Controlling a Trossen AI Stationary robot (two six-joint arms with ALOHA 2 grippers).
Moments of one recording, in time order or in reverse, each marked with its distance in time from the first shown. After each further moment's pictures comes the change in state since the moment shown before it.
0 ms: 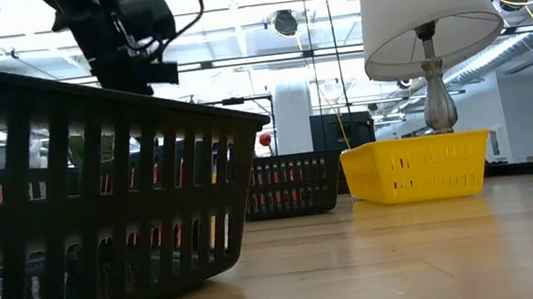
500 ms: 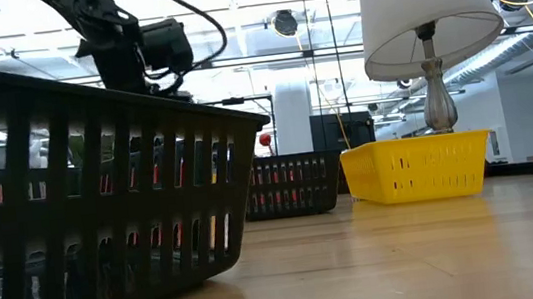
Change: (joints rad) left arm 0.062 0.144 0.000 0.063 0.009 0.102; right arm 0.000 0.000 0.000 -0.041 0.000 -0.016
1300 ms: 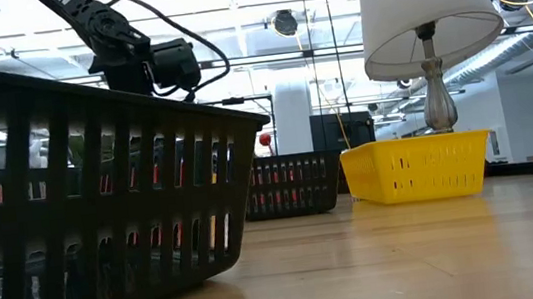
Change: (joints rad) left arm 0.046 0.078 0.000 0.054 0.105 0.140; right arm 0.000 0.000 0.000 -0.004 0.001 -0.001
